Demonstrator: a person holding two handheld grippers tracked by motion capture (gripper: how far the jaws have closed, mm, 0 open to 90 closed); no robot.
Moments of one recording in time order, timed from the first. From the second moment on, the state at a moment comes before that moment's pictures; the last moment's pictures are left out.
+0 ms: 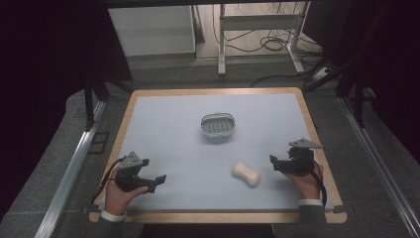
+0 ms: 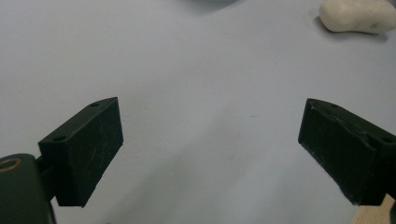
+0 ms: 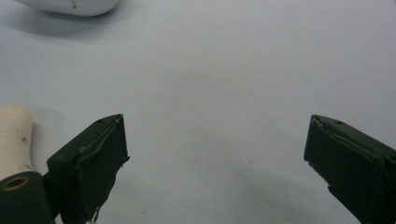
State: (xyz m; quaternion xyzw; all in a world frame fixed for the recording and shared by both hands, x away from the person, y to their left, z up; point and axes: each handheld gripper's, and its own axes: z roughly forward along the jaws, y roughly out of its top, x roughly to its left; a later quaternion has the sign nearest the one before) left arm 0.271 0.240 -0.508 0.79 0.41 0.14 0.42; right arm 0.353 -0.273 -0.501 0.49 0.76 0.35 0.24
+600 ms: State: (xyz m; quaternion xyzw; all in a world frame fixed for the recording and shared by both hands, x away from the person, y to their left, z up) left arm 0.270 0.241 -0.508 0.79 0.41 0.14 0.43; right arm 0.350 -0.277 -0.496 0.49 0.76 0.37 0.24
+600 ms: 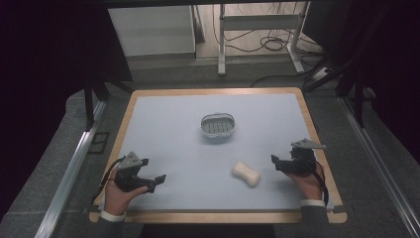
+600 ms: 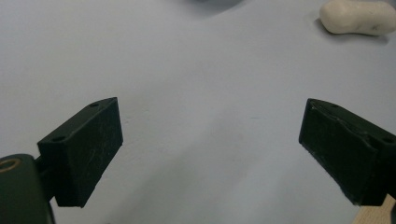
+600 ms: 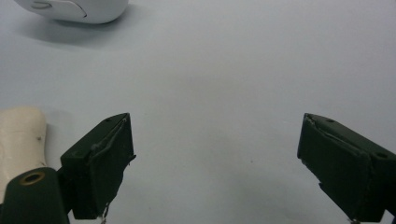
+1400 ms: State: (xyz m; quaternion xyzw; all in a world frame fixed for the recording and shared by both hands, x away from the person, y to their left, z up) left arm 0.273 0.240 -0.507 0.79 0.42 0.13 0.43; right arm 0.339 -0.267 -0.482 0.46 0.78 0.36 0.21
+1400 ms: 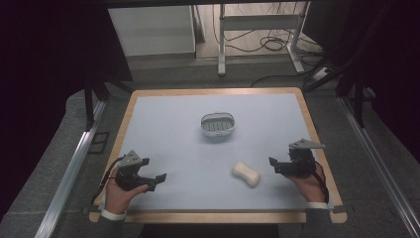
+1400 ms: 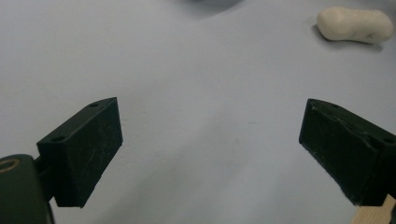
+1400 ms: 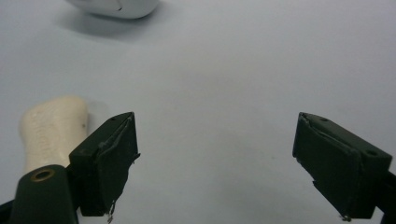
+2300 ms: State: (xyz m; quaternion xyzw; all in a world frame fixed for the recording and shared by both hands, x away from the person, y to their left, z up) left arm 0.273 0.239 -0.508 0.79 0.42 0.13 0.43; right arm 0.344 -0.225 -0.448 0.37 0.85 0.31 0.18
